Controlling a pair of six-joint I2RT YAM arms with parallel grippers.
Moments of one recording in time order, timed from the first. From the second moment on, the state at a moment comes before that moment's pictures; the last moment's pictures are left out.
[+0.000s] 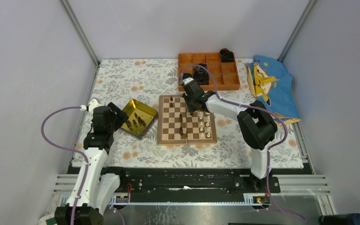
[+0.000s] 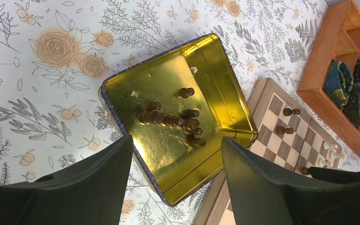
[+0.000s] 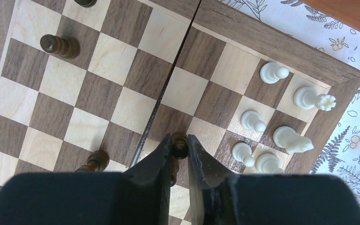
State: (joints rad) left arm 0.01 0.76 0.59 -0.42 -0.15 -0.68; right arm 0.69 1.96 1.38 -0.33 0.17 0.18
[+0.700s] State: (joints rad) left arm 0.01 0.76 0.59 -0.42 -0.15 -0.68; right arm 0.69 1.96 1.43 -0.36 0.17 0.17
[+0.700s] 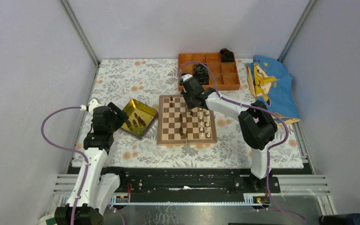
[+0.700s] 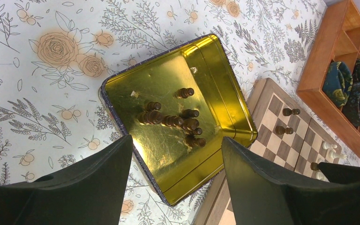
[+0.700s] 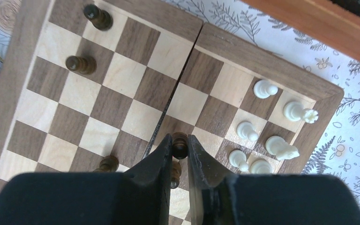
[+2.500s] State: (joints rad) left arm 0.01 0.74 0.59 -0.42 -0.14 -0.68; right arm 0.82 2.21 1.82 -0.51 0.14 0.14
